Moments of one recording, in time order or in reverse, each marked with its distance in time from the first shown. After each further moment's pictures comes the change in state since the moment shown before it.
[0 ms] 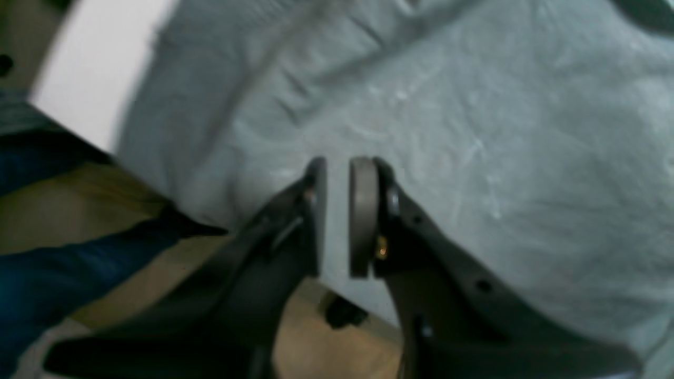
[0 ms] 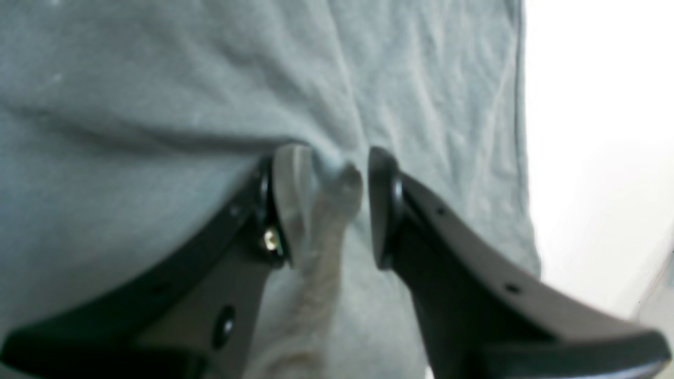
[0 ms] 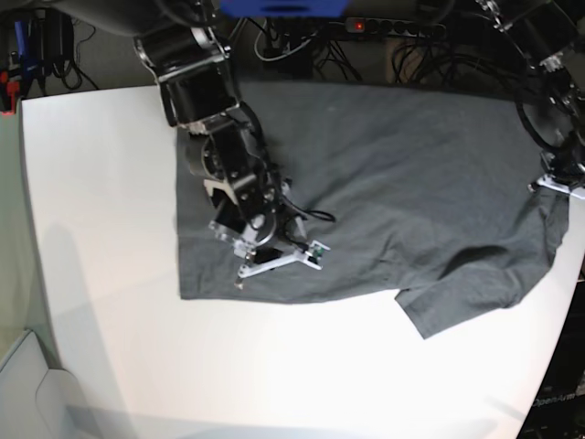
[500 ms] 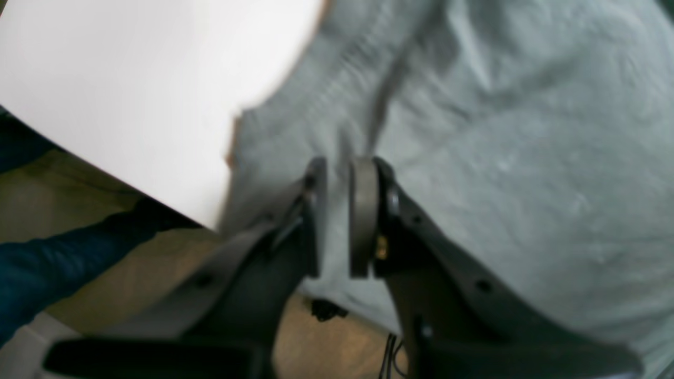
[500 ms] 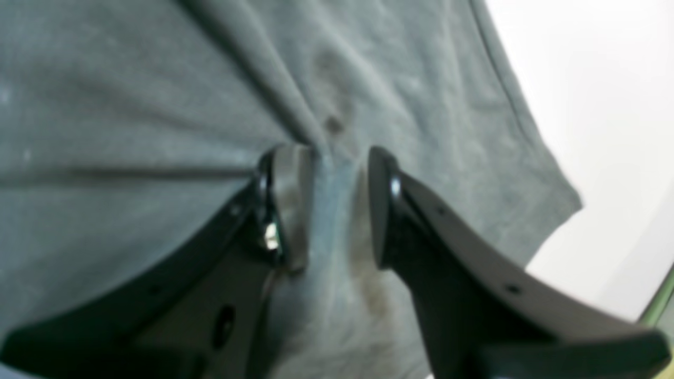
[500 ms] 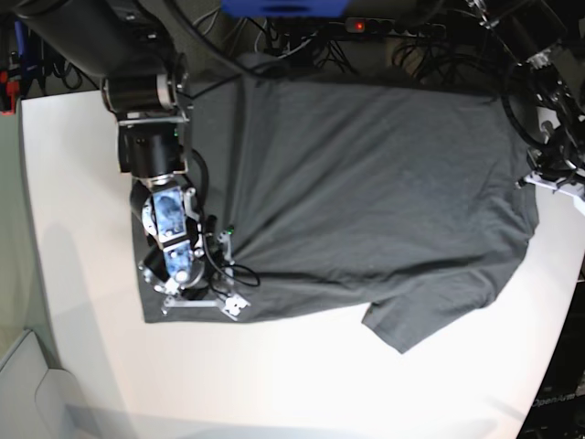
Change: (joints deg) left arm 0.3 2.8 0.2 0.2 0.2 0.0 -0.4; right arm 11.2 6.4 15.7 -14.6 1.2 -0.3 5.4
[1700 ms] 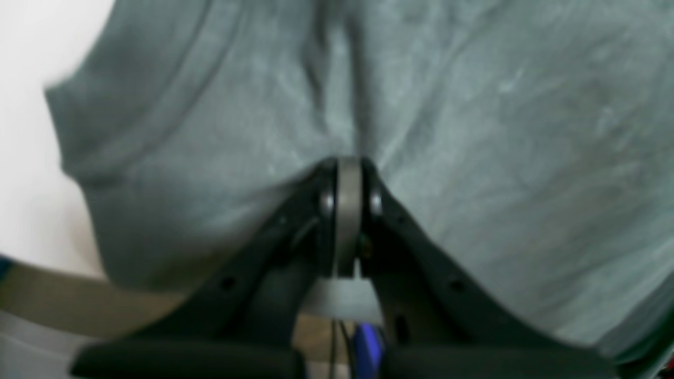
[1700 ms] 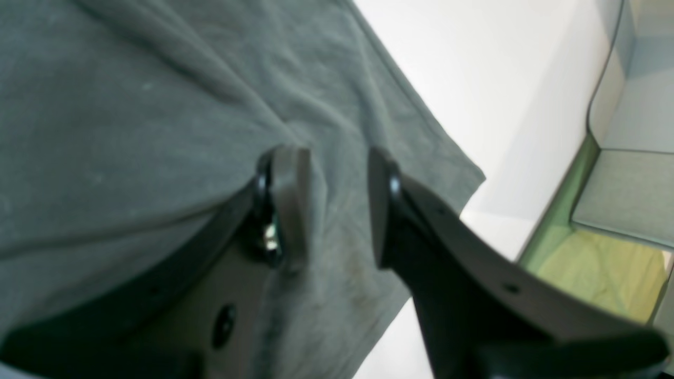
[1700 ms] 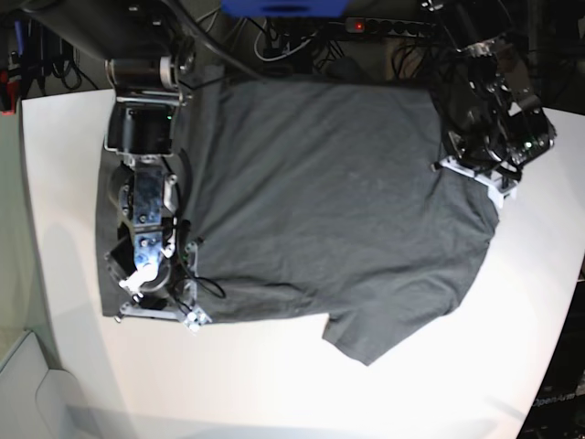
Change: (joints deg) left arm 2.1 10.7 11.1 -2.0 -0.4 0.4 0.1; right arm -4.8 -1.0 6.7 20.0 -3.2 1.2 -5.0
